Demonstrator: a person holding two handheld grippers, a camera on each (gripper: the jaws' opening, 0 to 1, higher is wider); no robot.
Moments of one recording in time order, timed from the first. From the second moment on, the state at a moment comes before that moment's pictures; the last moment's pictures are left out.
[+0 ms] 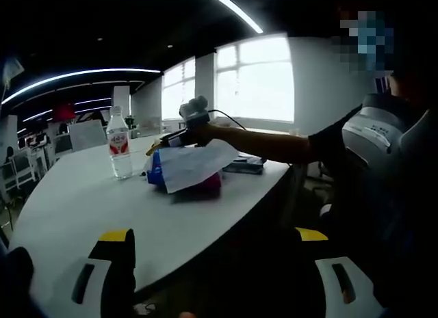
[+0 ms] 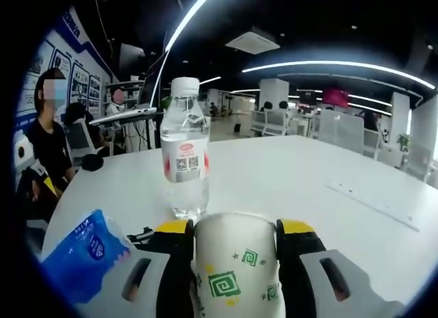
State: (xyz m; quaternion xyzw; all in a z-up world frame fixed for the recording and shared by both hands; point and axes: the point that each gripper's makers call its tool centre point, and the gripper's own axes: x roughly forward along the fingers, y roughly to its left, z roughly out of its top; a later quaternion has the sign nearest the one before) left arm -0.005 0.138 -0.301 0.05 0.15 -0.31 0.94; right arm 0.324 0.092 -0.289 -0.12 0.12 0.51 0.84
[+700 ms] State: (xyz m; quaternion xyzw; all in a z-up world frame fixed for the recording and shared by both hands) left arm -0.003 0.137 -0.303 0.05 0.15 -0.31 0.94; right arm 0.321 0.089 -0.292 -0.13 0.13 0.51 0.84
